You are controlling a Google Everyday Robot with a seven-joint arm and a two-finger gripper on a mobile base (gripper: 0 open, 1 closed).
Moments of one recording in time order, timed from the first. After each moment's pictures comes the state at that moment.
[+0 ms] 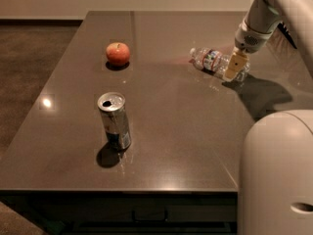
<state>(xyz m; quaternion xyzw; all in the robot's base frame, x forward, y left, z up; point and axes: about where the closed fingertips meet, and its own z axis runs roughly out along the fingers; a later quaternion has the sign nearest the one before) 0.692 -0.252 0.852 -0.52 0.84 0.01 0.13</state>
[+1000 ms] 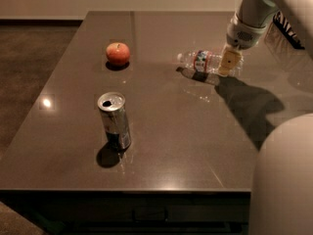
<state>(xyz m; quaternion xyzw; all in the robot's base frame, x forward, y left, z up) 0.667 -0.215 0.877 -0.57 0.81 0.01 0.13</state>
